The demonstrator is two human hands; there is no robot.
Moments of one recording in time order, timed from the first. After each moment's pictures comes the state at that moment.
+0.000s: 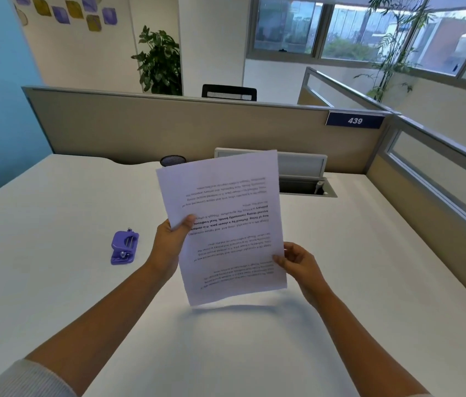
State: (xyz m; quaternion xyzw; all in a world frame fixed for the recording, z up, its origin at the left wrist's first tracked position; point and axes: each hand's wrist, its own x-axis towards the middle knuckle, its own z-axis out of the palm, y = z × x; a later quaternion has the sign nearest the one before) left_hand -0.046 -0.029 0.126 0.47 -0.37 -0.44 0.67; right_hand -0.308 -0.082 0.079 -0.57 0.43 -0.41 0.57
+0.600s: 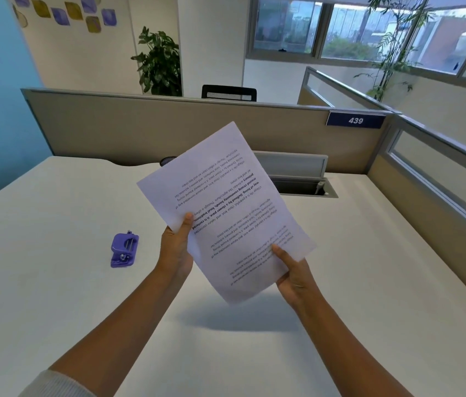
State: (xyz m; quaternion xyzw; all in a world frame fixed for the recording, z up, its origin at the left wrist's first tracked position) left_hand -0.060 -0.041 0.122 0.40 -0.27 -0.48 0.73; right_hand -0.273 -0.072 0.086 -0.30 0.31 -0.55 0.72
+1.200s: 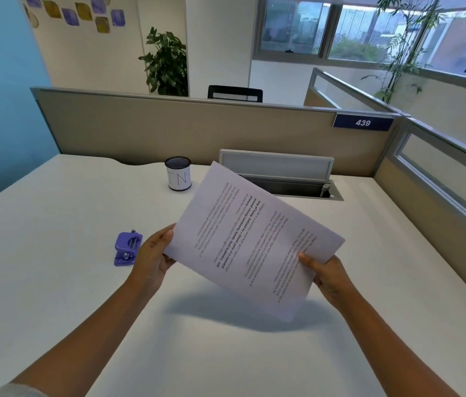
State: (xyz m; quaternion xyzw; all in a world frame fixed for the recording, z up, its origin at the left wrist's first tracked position) left_hand -0.009 -0.021 0.091 0.50 -0.29 -0.46 0.68; right_hand -0.338 -0.099 0.082 -0.50 0.41 -0.46 0.61
